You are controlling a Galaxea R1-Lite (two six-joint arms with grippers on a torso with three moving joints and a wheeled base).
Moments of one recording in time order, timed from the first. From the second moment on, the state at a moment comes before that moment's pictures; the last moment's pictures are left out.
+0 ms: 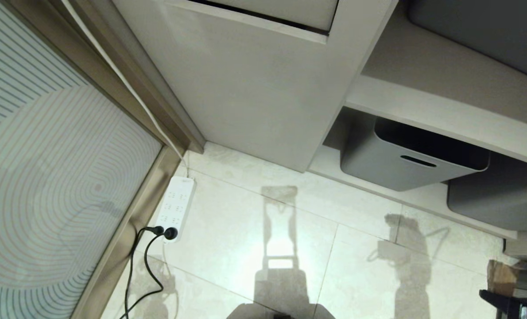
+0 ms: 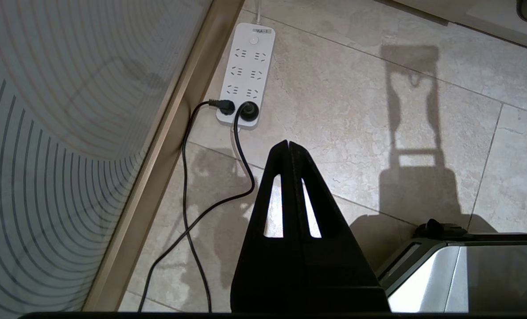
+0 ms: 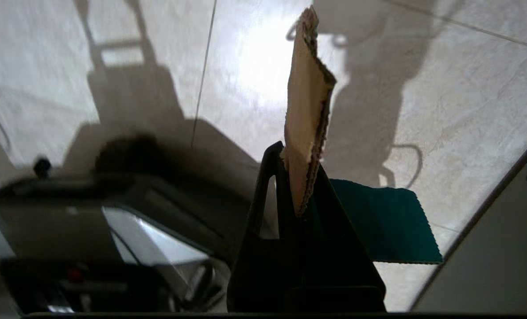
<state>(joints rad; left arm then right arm) 0.00 0.00 0.00 -0.01 -0.01 0.00 -0.11 1.09 -0.12 -0.37 0.20 0.05</state>
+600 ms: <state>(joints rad) 0.00 0.00 0.00 -0.01 -0.01 -0.01 0.22 0.48 -0.02 0.00 -0.02 -0.02</state>
